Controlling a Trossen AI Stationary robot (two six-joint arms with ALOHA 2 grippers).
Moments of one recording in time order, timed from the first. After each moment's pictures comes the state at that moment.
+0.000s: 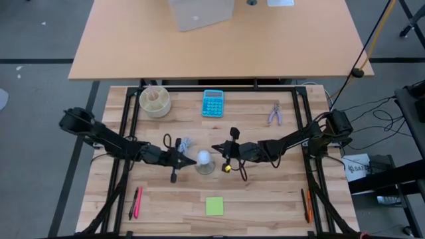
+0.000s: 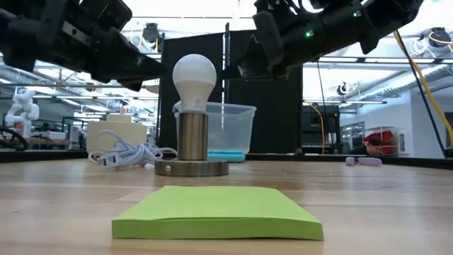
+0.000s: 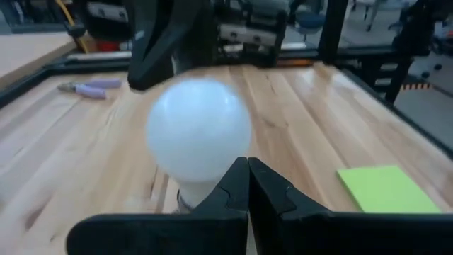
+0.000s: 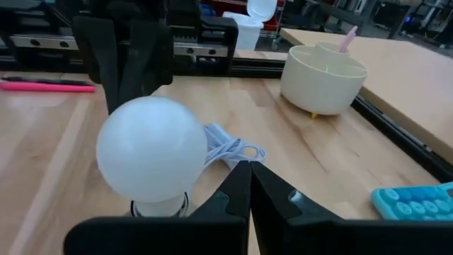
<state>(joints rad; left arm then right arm) -0.30 1.36 0.30 0.87 -0.20 -0.02 0.20 1.69 0.81 0.60 0.47 0.03</state>
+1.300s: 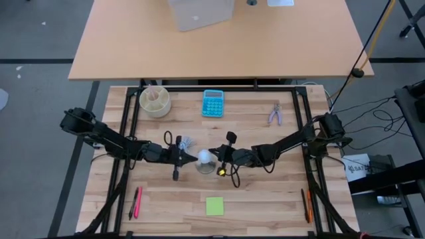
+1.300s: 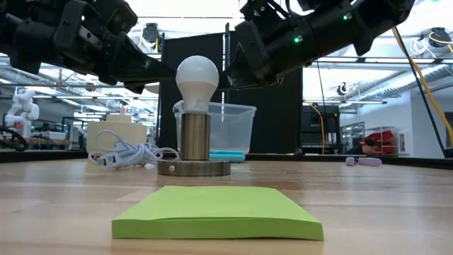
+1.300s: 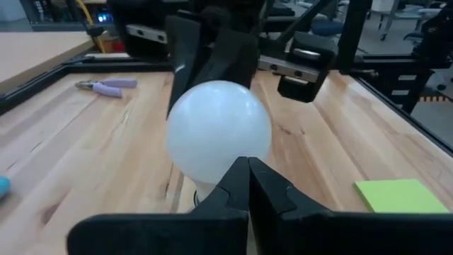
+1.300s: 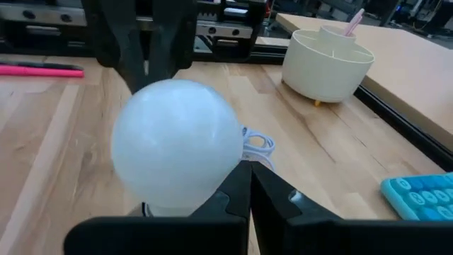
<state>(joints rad) -0.26 1.38 0.30 0.89 -0.21 -0.04 0.24 1.80 0.89 0.55 0.54 0.06</state>
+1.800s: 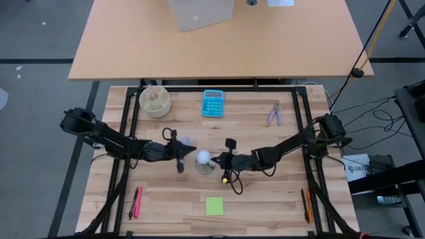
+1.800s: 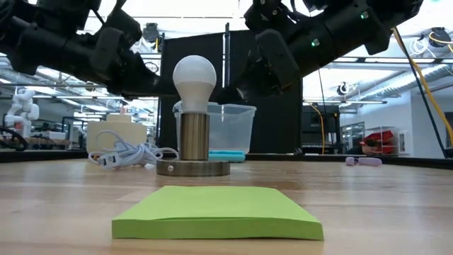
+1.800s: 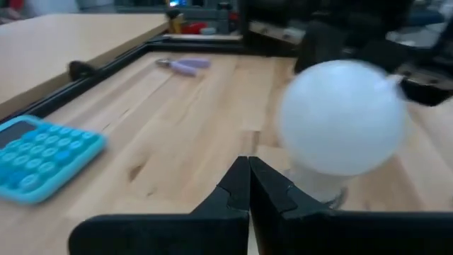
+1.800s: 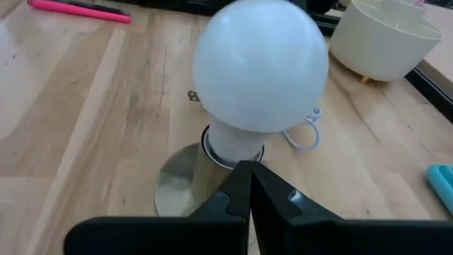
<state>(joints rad) -0.24 1.38 0.30 0.82 -0.44 -0.11 0.28 1.79 0.89 0.42 0.45 0.04</state>
